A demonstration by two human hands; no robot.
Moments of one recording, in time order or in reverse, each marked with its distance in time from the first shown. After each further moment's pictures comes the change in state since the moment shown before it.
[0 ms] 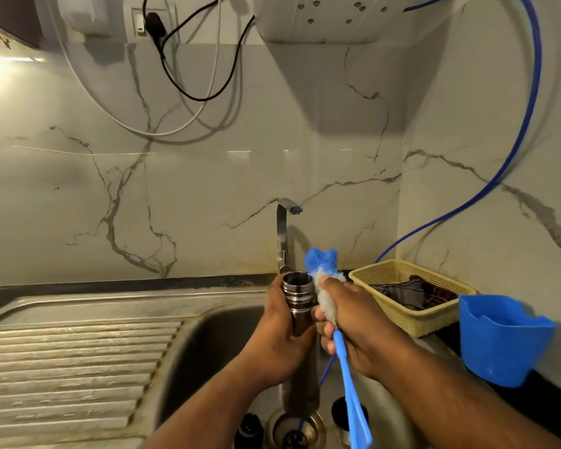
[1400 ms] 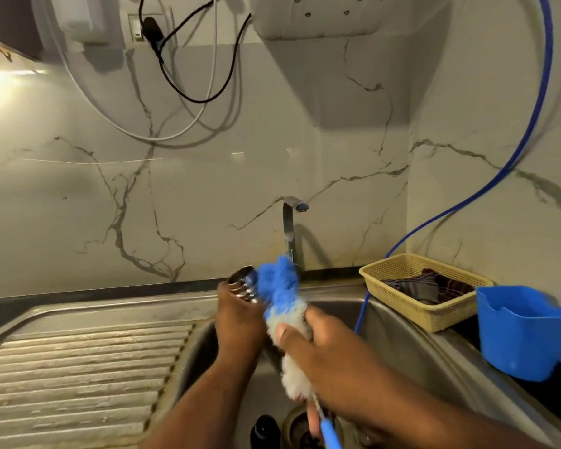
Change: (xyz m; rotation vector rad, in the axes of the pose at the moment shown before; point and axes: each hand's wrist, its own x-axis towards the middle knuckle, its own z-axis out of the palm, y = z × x) left_hand 0.011 -0.024 -0.037 0.001 0.597 -0.368; right_hand -0.039 0.022 0.027 -0.633 -0.117 -0.191
